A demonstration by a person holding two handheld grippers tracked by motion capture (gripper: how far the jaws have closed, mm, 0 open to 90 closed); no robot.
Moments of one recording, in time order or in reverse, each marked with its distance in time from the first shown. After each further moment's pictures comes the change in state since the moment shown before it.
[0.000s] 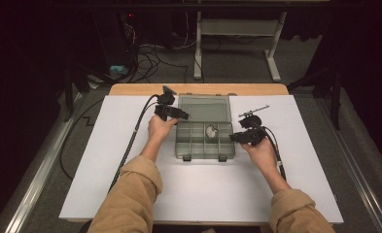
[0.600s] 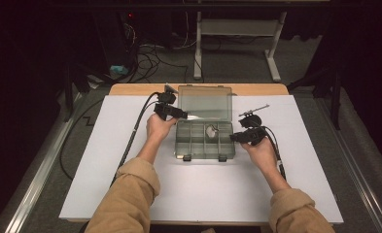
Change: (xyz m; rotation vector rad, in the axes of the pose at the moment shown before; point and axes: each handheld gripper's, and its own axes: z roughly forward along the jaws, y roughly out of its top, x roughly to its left) left arm -0.012 -0.004 -0.018 -0.036 0.006 0.119; right arm 0.000 0.002 0.000 0.013 0.003 0.012
